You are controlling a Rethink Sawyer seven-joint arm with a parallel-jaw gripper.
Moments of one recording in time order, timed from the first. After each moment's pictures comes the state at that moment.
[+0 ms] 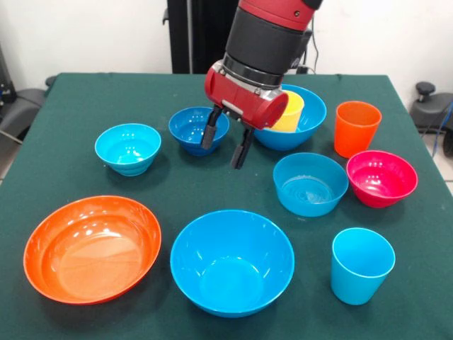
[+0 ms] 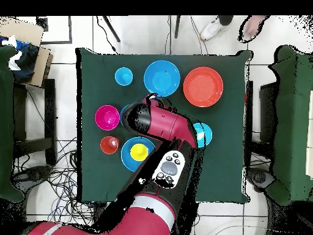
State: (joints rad) arm 0.08 -0.42 -0.41 1.50 0.29 0.29 2.16
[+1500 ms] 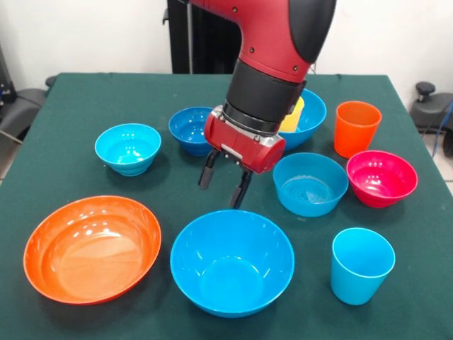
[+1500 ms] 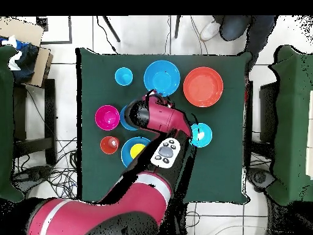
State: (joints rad) arm 0.08 -0.29 -0.41 1.41 0.30 0.20 2.16
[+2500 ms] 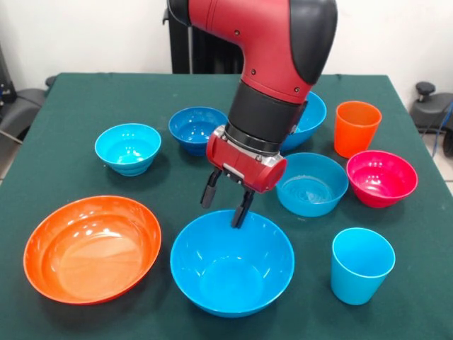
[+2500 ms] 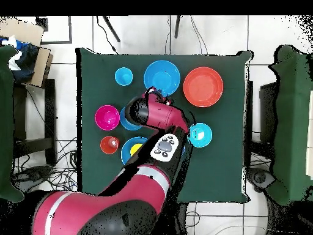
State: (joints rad) arm 0.08 -0.23 -0.41 1.36 0.34 0.17 2.16
